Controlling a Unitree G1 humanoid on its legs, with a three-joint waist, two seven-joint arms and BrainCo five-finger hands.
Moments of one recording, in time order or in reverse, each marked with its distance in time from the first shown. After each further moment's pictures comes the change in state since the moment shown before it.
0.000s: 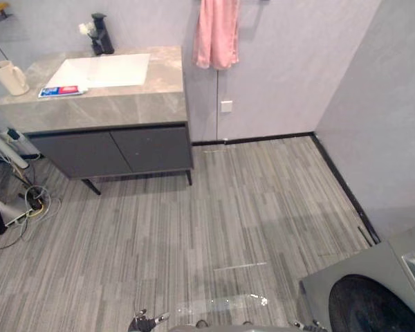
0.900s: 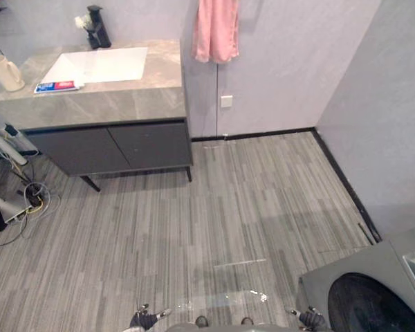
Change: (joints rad) left arm -0.017 0.007 -0.027 0.008 0.008 -0.009 0.000; right arm -0.041 -0.002 0.000 0.016 -0.018 -0.005 0.002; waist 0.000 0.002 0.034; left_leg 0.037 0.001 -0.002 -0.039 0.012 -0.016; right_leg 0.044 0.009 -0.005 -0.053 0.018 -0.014
